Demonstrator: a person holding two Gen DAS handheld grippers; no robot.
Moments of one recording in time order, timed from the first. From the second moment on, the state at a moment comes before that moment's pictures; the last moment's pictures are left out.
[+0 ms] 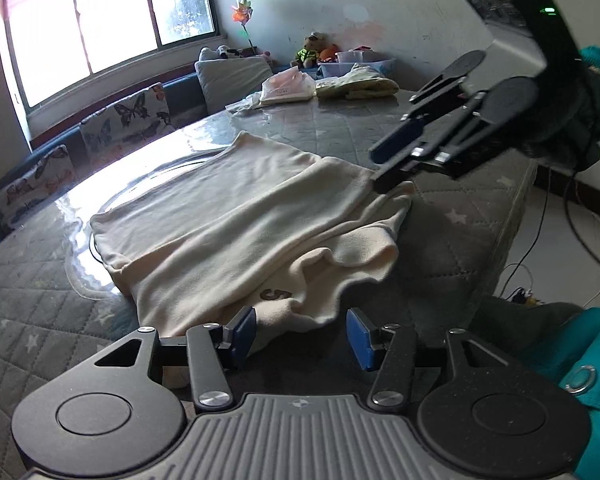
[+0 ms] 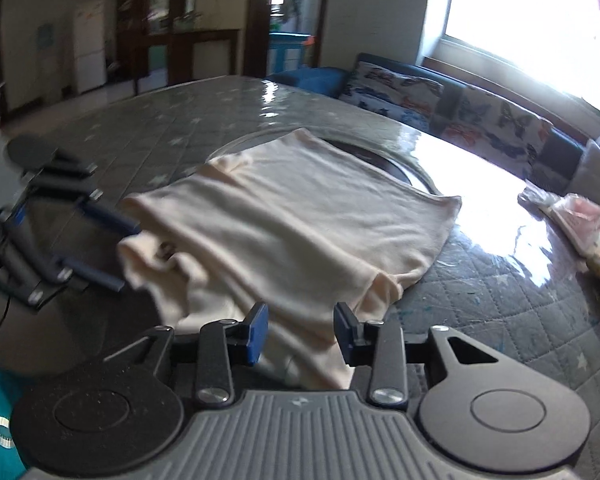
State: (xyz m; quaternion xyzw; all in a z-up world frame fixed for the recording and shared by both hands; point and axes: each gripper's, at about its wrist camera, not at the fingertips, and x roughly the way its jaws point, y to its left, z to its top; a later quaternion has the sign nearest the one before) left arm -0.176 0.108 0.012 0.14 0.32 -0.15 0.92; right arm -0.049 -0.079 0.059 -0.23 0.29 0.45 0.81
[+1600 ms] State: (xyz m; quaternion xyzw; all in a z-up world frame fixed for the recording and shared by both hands) left arm -0.146 0.145 0.004 0.17 0.31 -0.09 0.93; right arm -0.030 -0.045 0.059 -0.18 0.30 0.50 0.80
